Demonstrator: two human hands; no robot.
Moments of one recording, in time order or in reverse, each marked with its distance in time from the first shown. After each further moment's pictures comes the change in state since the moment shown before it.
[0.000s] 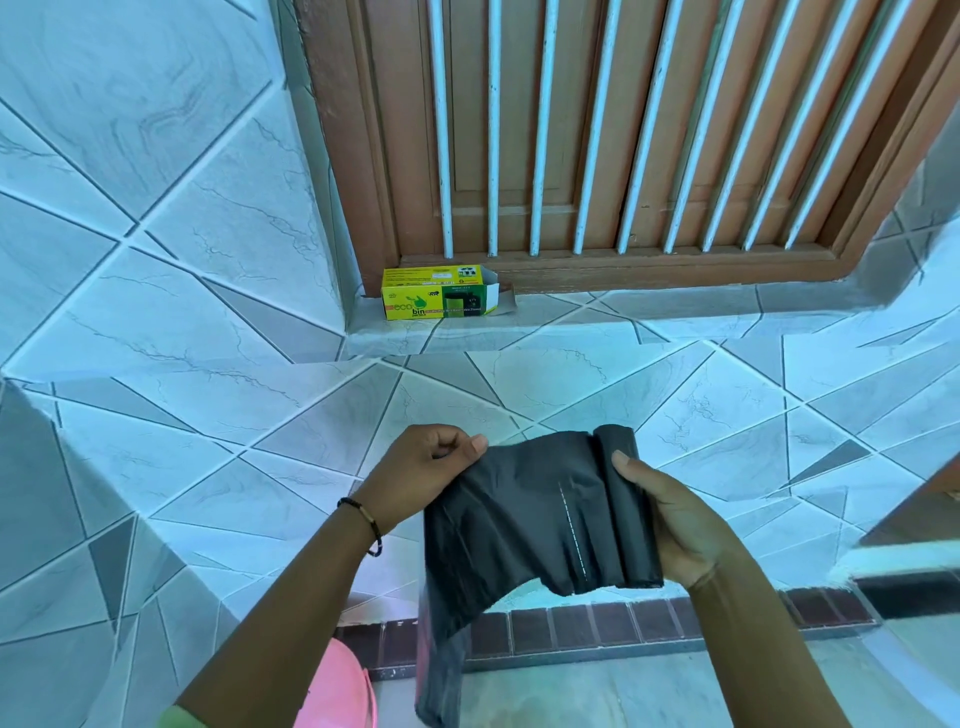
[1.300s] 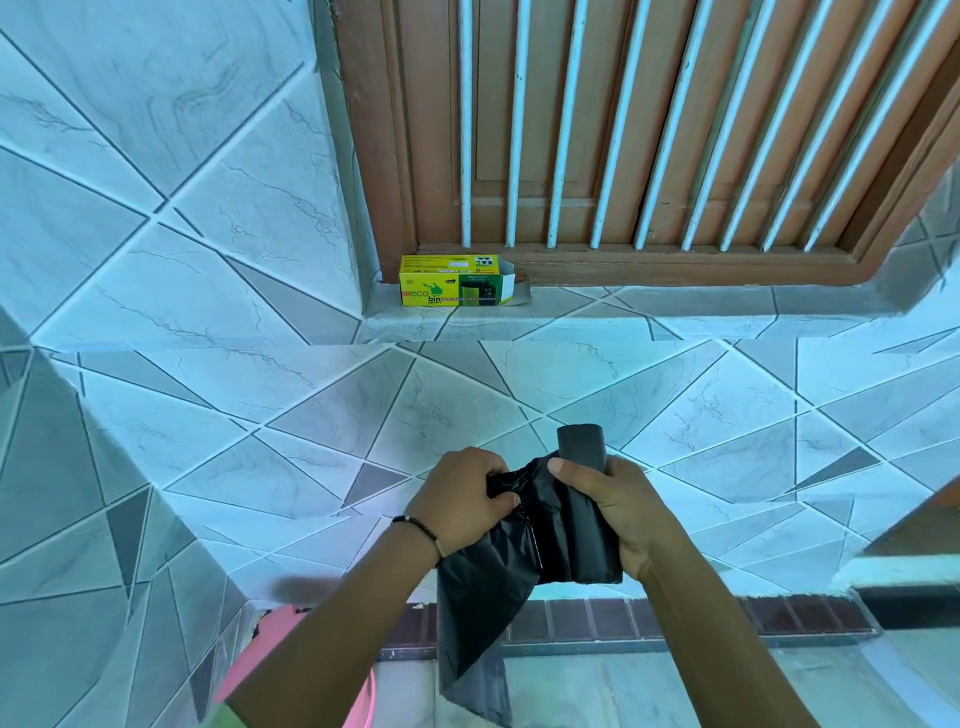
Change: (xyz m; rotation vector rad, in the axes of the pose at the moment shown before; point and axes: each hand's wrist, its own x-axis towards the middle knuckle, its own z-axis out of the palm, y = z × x) left_hand -0.020 0.005 0.039 0.380 0.015 -0.008; right_hand 0.002 0.012 0.053 -0.300 0.299 -0.098
